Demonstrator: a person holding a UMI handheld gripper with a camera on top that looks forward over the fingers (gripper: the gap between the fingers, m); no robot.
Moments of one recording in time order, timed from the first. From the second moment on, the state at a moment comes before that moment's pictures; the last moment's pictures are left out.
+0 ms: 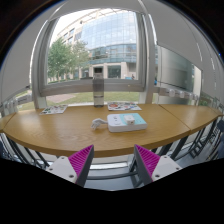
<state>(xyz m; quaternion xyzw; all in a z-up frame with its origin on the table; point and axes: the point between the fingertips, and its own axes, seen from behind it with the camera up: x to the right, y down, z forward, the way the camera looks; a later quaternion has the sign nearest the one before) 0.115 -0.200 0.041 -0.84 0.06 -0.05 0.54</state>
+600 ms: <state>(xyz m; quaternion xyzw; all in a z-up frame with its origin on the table) 0.202 -0.036 0.031 -0.84 0.03 -0.03 0.53</state>
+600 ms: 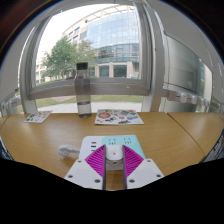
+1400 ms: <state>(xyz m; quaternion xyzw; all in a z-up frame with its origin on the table) 0.400 -0.014 0.060 -0.83 0.11 -0.05 0.55</state>
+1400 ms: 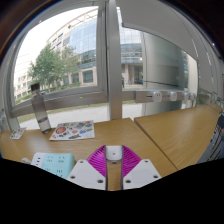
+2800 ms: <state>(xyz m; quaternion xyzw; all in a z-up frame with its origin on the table) 0.031 -0.206 0.051 -0.85 0.01 0.01 0.53</state>
